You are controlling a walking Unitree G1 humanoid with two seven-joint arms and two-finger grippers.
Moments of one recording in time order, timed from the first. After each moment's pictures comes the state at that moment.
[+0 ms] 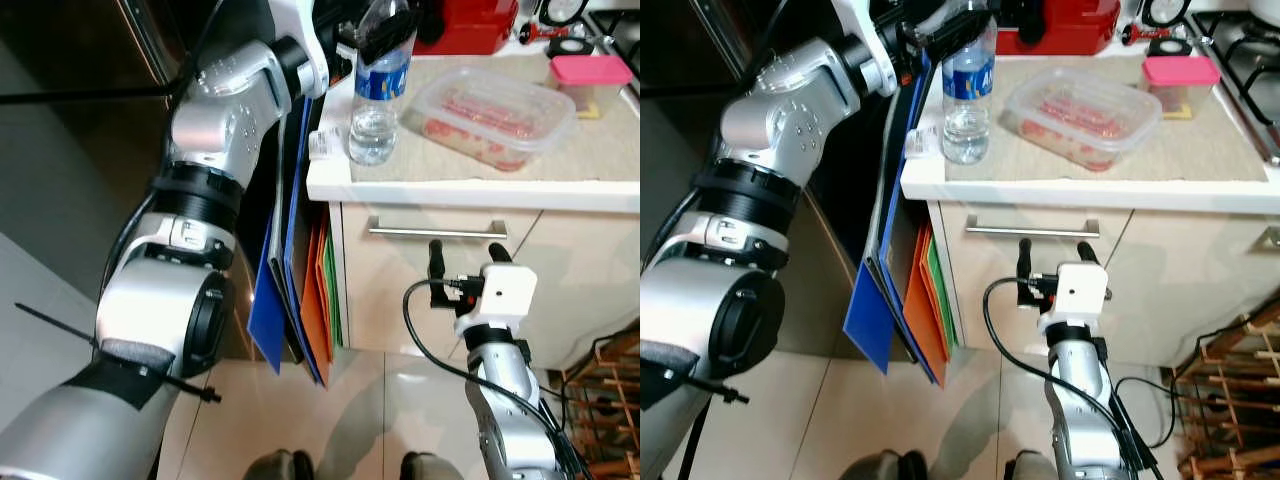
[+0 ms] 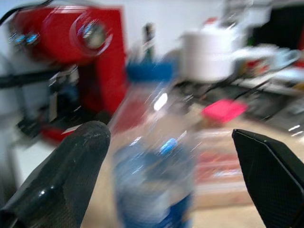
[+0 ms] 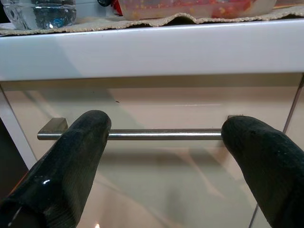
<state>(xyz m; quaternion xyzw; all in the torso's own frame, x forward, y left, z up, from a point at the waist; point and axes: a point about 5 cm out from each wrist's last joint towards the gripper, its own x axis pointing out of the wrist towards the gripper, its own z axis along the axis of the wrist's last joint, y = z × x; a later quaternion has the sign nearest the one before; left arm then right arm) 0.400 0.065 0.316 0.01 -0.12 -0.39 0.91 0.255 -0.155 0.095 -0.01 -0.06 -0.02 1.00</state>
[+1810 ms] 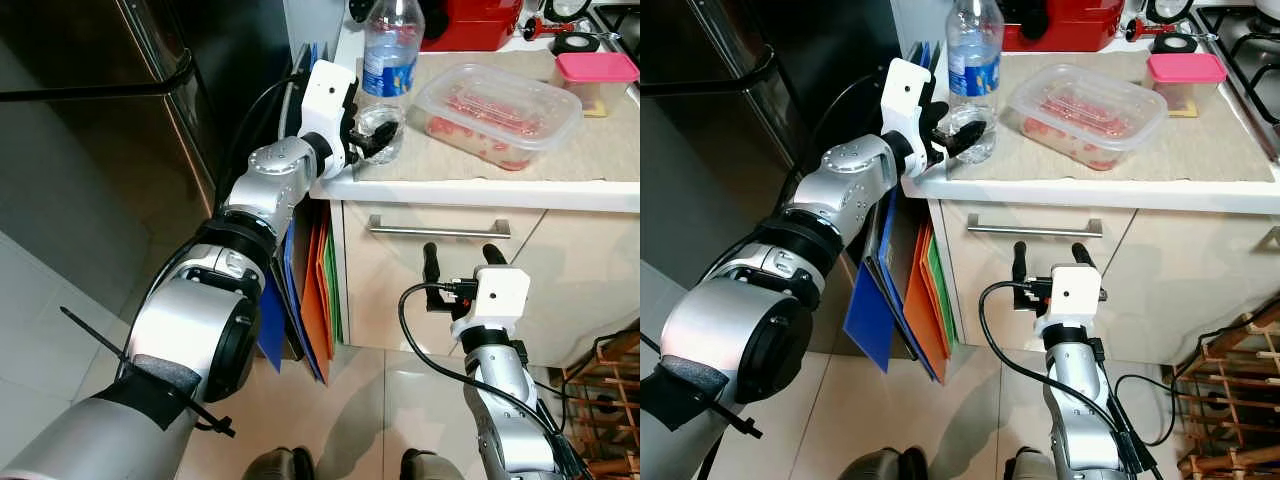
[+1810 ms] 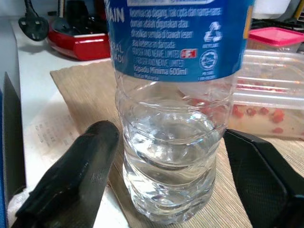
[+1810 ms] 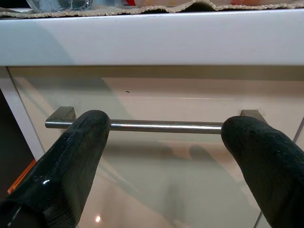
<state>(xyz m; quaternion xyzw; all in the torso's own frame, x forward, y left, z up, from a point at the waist) 0.406 0.044 0.240 -0.01 -0.02 -0.33 0.94 0.254 -0.153 0.093 -0.03 -0.06 -0.01 1.00</state>
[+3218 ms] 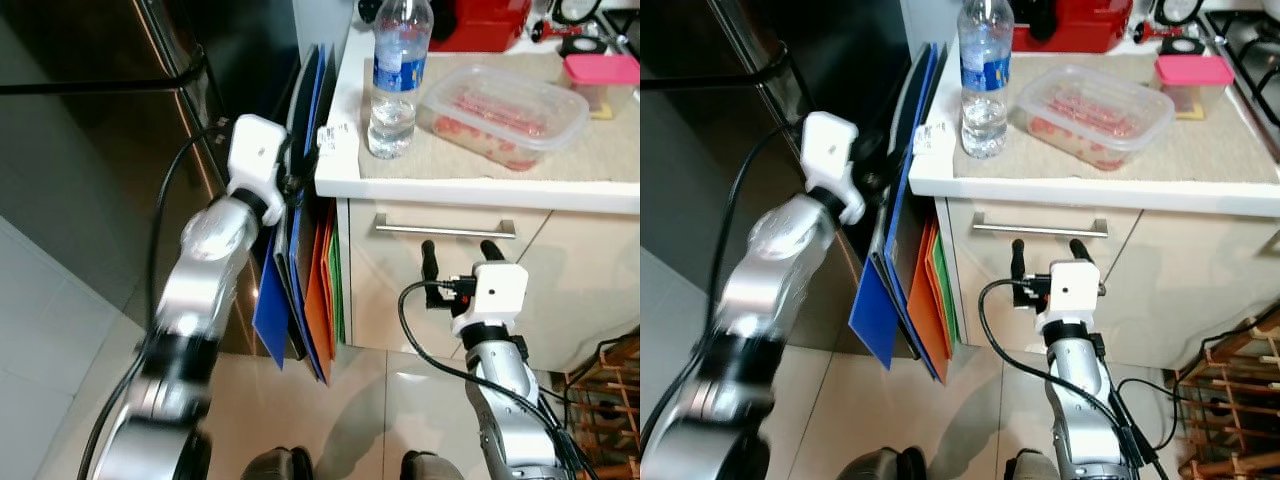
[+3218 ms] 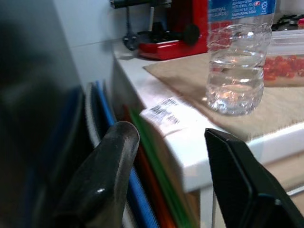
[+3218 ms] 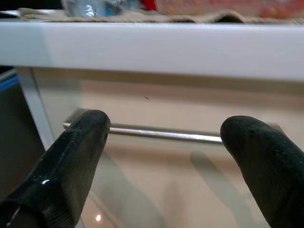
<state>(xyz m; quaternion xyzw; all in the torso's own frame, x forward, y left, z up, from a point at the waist) 0.321 0.117 0.196 0.05 -0.09 -0.22 0.97 0.262 -0.157 0.096 -0.04 -0.06 0.01 1.00</state>
